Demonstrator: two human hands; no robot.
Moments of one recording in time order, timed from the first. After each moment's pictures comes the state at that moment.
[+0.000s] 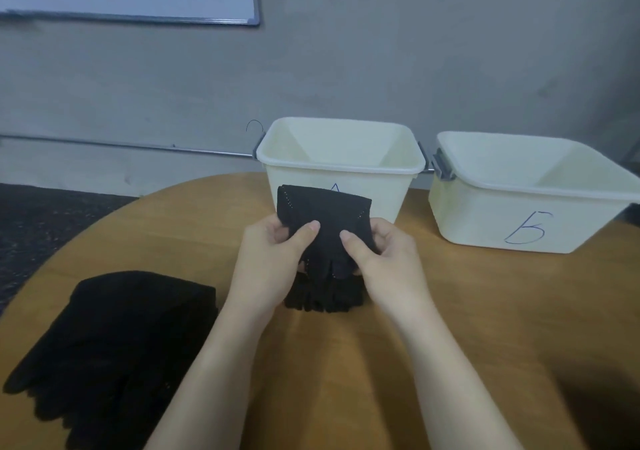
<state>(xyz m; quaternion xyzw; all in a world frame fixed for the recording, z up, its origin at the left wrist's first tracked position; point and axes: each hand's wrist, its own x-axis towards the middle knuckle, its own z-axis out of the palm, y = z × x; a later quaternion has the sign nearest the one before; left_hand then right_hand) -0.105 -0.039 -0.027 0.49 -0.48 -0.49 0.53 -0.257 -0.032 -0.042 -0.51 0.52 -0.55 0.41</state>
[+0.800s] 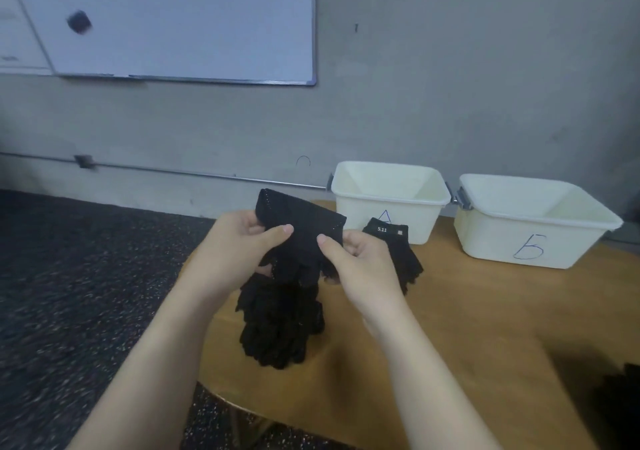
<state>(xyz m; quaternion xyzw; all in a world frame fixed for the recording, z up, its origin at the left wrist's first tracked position) 0.048 0.092 0.100 0.54 -0.57 -0.42 0.46 -0.130 0.092 0.064 -0.54 0.47 -0.52 0.47</state>
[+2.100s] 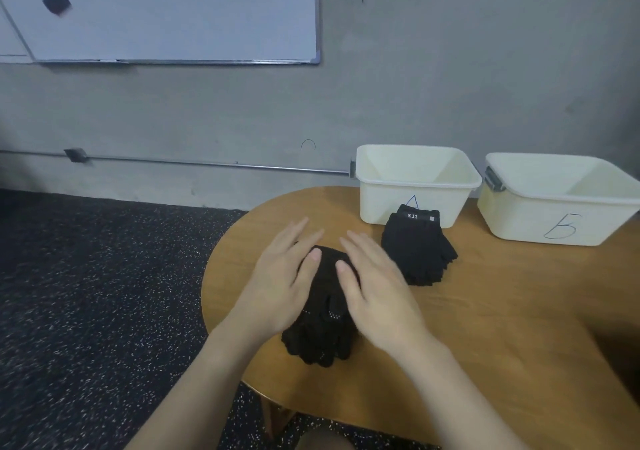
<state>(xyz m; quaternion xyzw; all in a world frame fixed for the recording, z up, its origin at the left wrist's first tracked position) 0.098 0.066 0.020 0.52 -0.77 -0.17 0.32 -0.087 0.087 0.010 -0.75 0.57 -0.30 0.11</state>
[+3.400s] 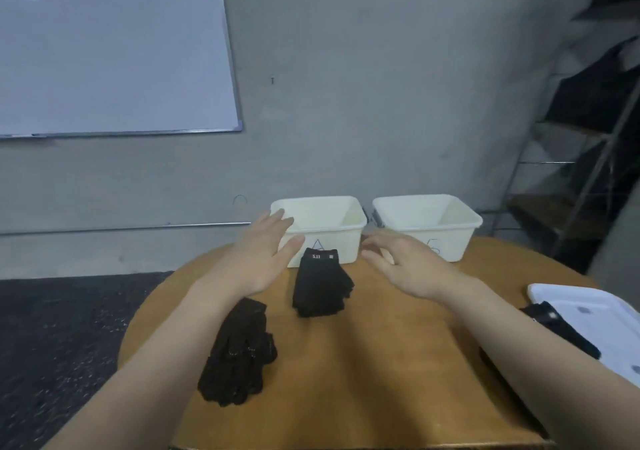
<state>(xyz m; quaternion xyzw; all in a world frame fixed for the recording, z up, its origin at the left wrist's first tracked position) -0.016 0.048 0.136 0.49 -0.84 -0.12 0.21 -0.290 0.113 0.123 -0.75 0.62 -0.21 0.06</state>
